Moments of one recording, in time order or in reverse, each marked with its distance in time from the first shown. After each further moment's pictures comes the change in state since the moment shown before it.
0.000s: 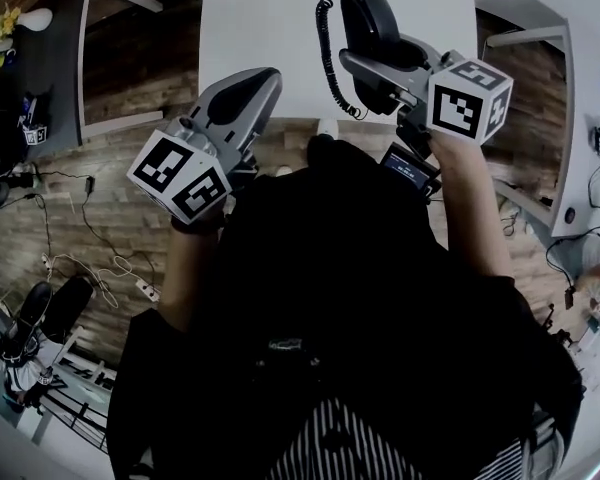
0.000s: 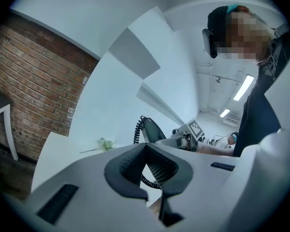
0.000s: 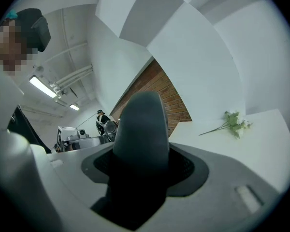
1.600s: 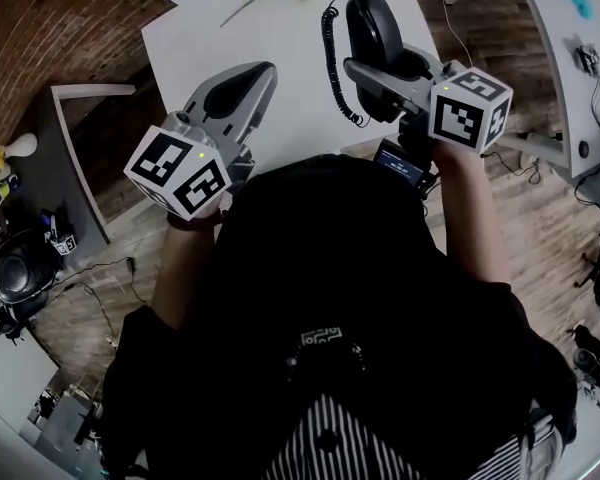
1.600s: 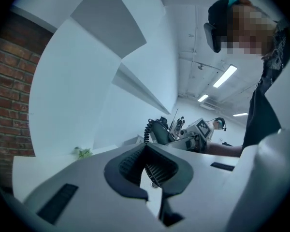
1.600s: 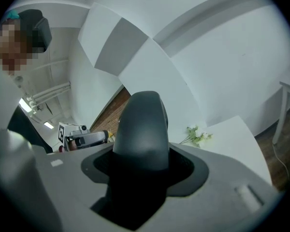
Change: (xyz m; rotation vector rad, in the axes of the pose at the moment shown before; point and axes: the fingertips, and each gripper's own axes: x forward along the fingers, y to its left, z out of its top) left arm 0.142 0.004 0.051 0.142 0.161 -0.255; right arm -0.080 -0.090 0.039 0.132 -0.228 -0.251
